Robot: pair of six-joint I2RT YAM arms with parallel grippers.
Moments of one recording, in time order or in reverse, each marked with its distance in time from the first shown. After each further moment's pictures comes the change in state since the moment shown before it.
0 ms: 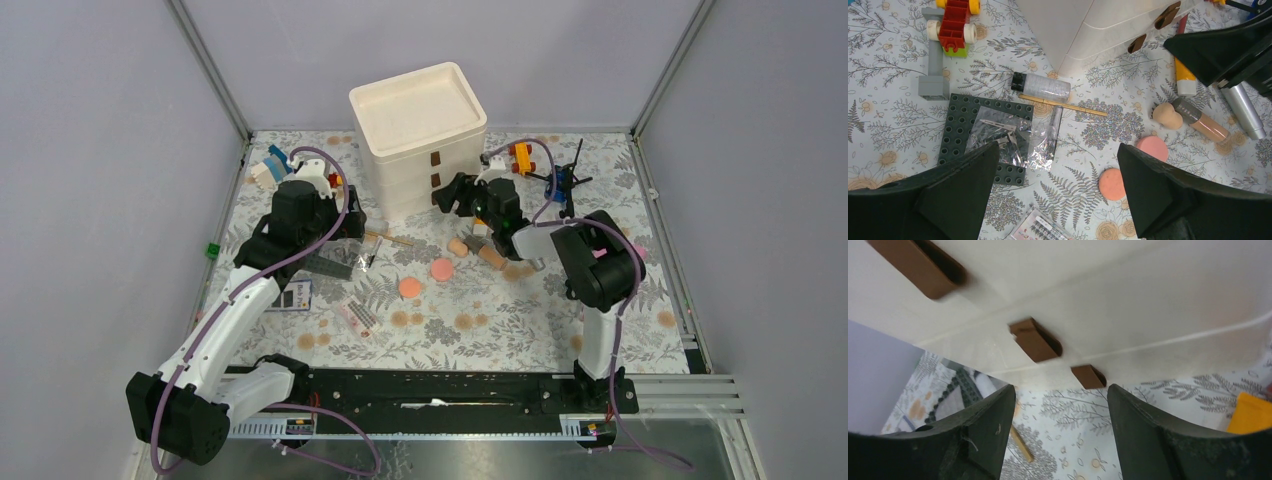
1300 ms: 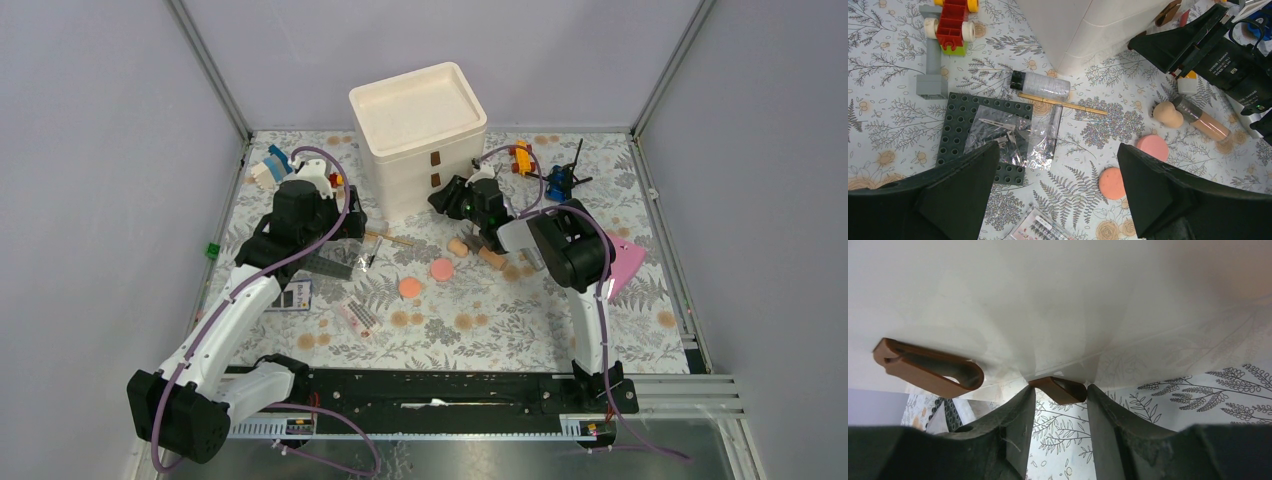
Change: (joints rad) left arm 0.000 0.008 0.000 0.000 0.004 0.000; right arm 0.000 0.256 0.137 0.003 0.006 0.151
